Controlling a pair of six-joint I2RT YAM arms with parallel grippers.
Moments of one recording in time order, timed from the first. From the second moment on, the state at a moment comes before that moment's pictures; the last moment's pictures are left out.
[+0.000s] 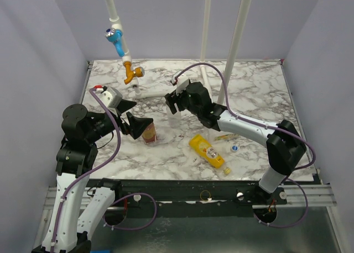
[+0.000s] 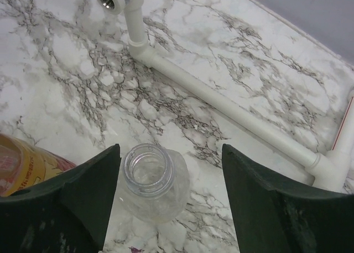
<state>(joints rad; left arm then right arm) -0.16 0.67 1.04 -0.44 0.72 -0.08 0.82 1.70 1.23 0.18 0.13 -0.07</state>
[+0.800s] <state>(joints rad) -0.16 0.68 1.04 -0.44 0.74 -0.08 0.82 1.21 0.92 -0.09 0.09 0.19</state>
